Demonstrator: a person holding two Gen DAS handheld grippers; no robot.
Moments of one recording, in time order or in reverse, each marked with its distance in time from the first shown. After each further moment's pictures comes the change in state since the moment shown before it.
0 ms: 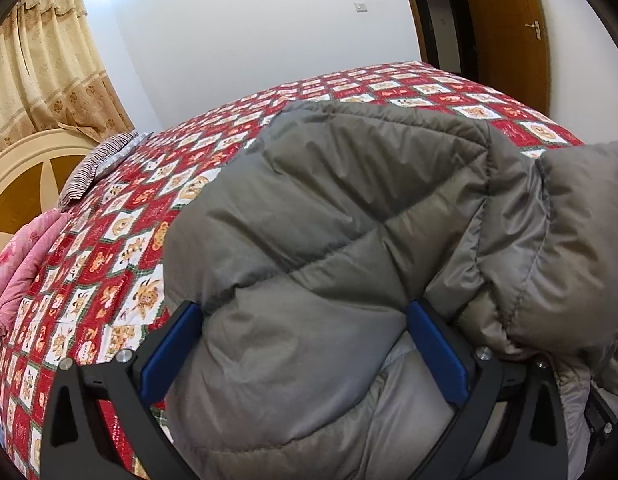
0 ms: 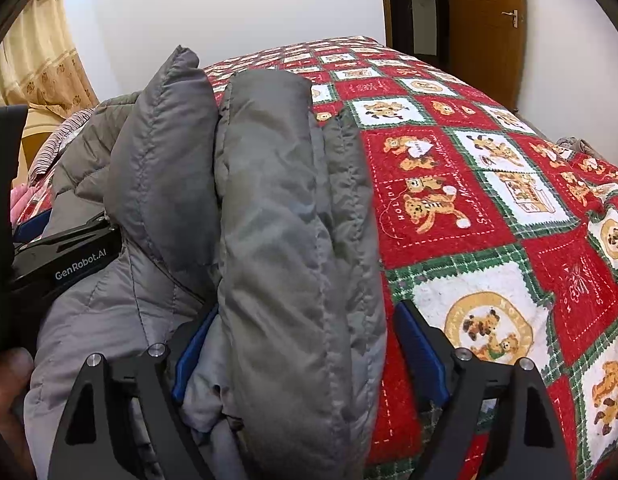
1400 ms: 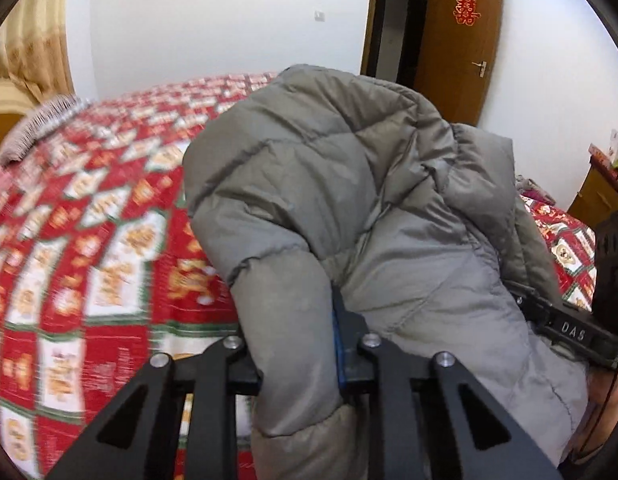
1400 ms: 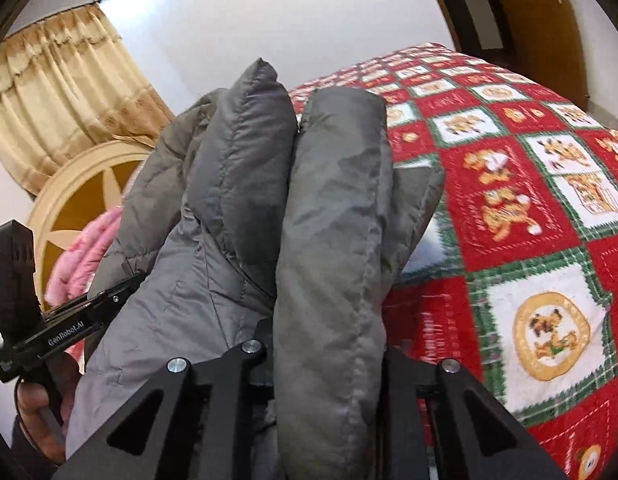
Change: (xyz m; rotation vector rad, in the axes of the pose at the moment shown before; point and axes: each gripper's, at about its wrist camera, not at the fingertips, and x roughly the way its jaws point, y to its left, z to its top) left arm -0.082 0.084 -0.037 -0.077 0.011 -0.381; right arm -0.033 0.005 0.000 0.023 -0.074 0.419
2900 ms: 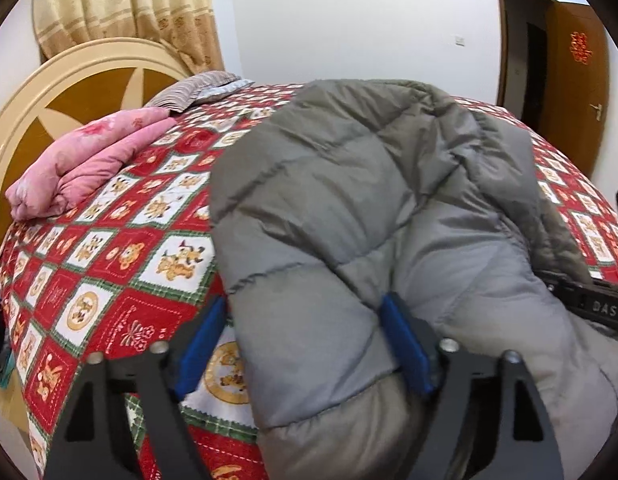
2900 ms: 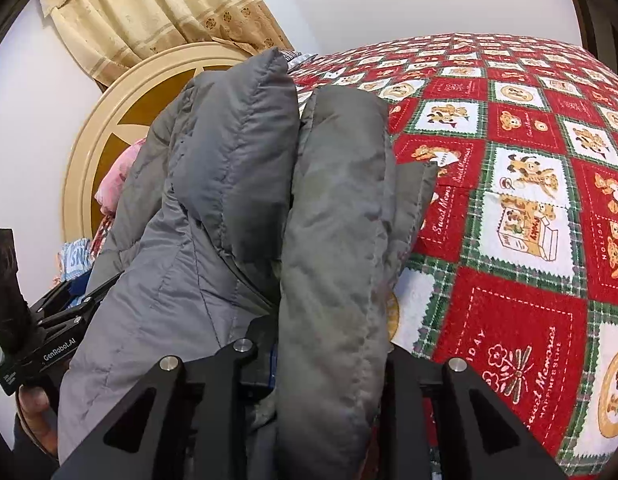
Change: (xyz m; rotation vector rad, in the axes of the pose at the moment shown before) left arm -0.090 0.179 -0.103 -0.222 -0.055 0.425; right arm 0.134 0.212 -0.043 -0.269 0.231 0.226
